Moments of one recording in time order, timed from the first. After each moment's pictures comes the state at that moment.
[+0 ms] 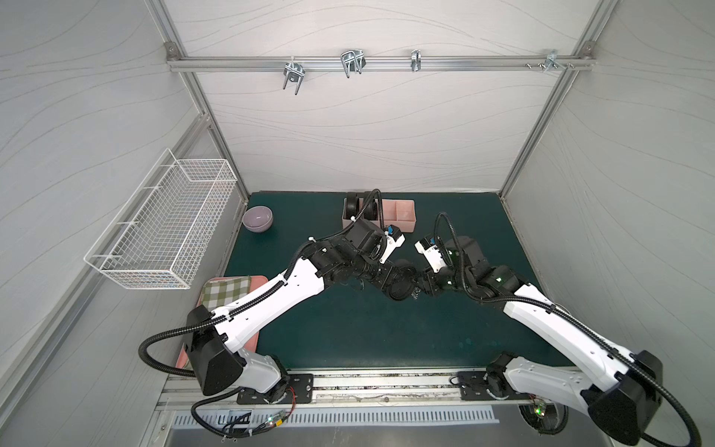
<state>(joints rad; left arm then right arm) -0.84 1.42 1.36 -0.78 0.26 -0.22 0.67 1.08 0.91 -0.57 -0.30 0.20</state>
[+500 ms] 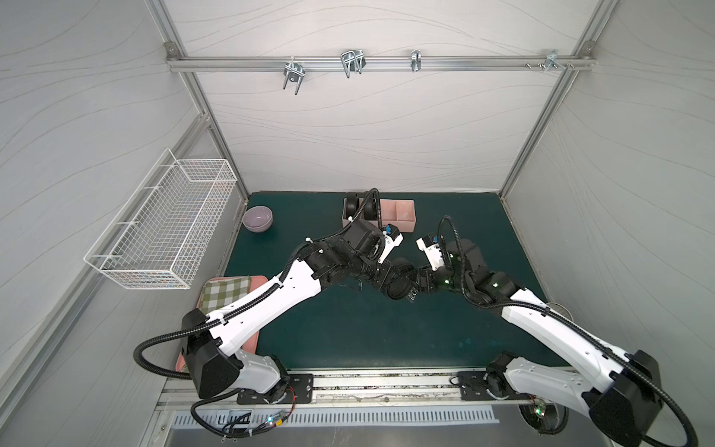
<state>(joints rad) -0.85 1.40 1.36 -0.78 0.24 -0.22 0.67 1.08 0.82 -0.36 -0.35 0.35</state>
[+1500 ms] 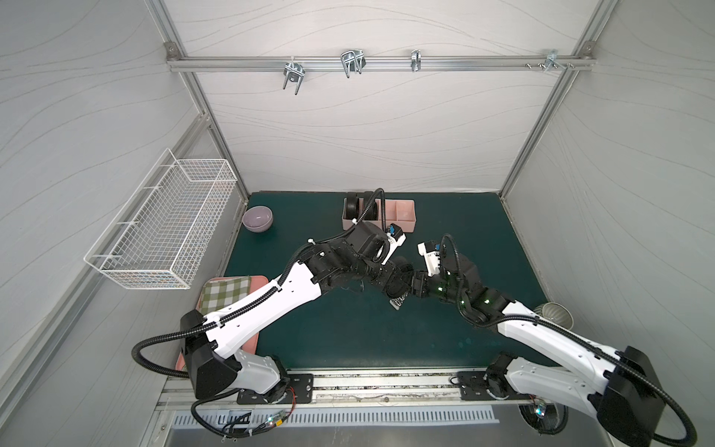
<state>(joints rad) -0.90 1.38 1.39 -0.79 0.09 -0.19 0.77 1.03 0.63 -0.02 -0.26 0.70</state>
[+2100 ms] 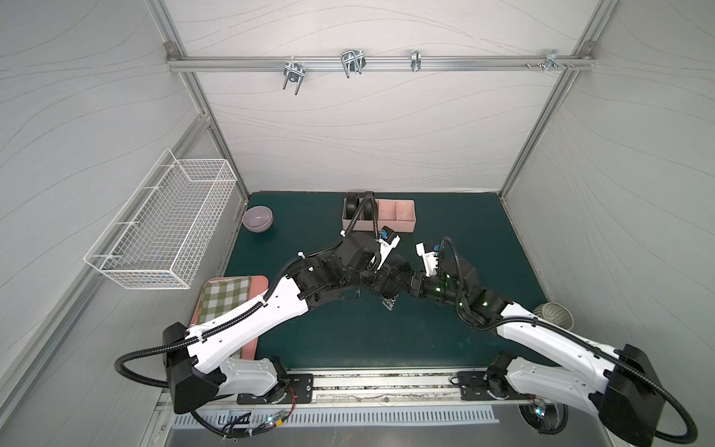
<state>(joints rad) -0.94 1.26 1.23 -0.63 0.00 -0.20 0.80 1.04 0.64 -0.01 -0.25 0.76</state>
